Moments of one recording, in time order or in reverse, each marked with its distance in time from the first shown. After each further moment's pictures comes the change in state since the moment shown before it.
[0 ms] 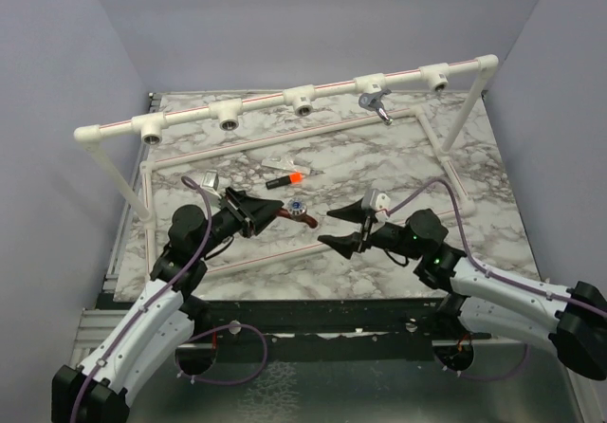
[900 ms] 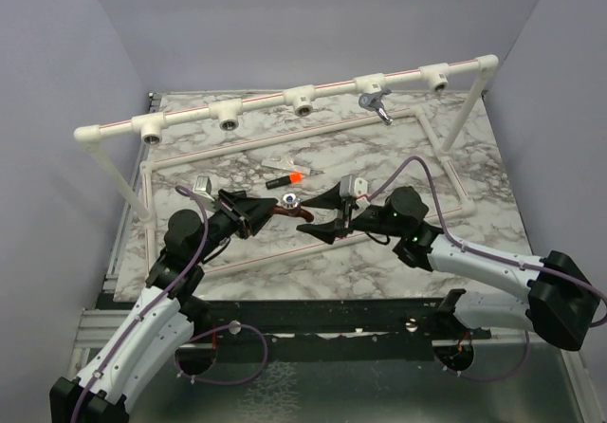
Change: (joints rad) left arm 0.000 -0.091 -0.002 -0.082 -0.098 -0.113; right arm 0.000 0.273 0.221 0.123 -0.195 -0.060
